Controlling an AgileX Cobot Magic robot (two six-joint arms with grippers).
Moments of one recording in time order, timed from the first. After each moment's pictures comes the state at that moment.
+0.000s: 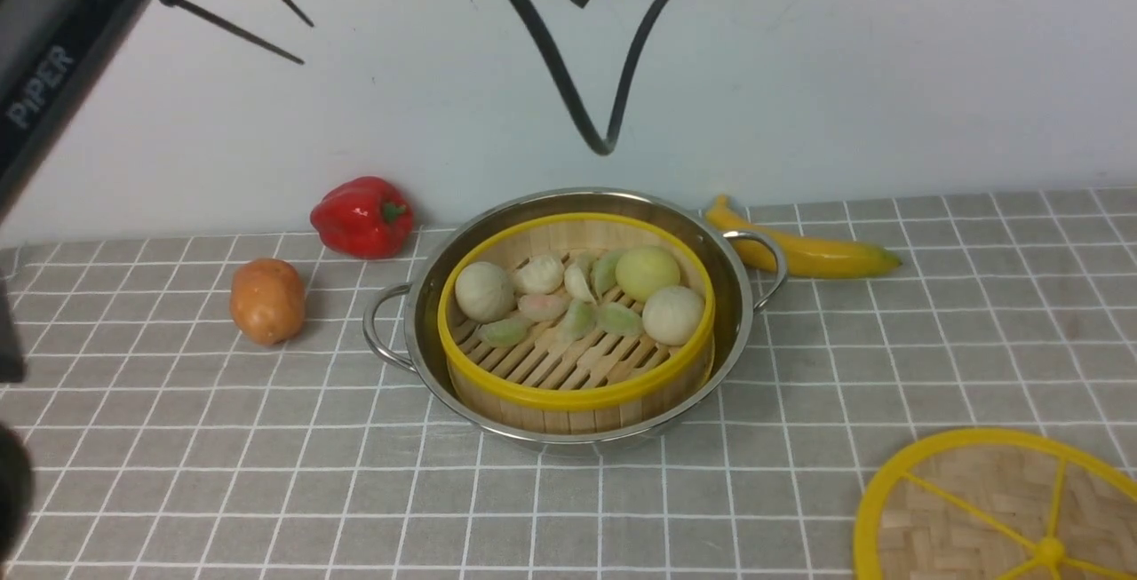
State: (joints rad) right arm 0.10 0.01 0.01 0.04 0.36 0.16; left arm -0.51 1.91 -2.23 0.24 1.19 0.20
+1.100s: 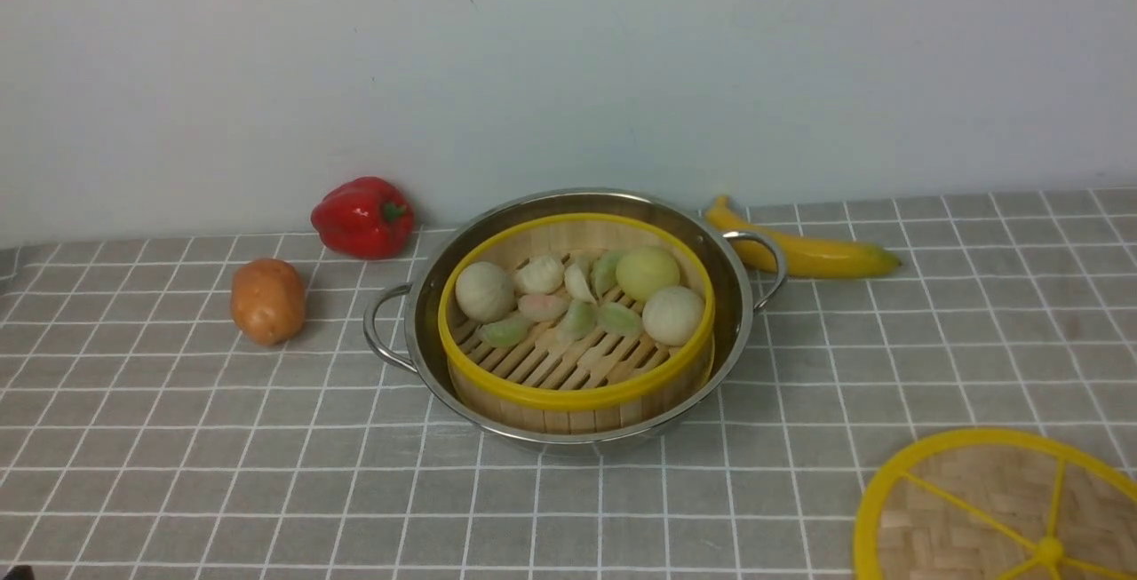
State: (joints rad) right arm 0.10 0.01 0.01 0.04 0.36 0.16; left arm 0.10 0.16 -0.08 0.22 0.37 -0.17
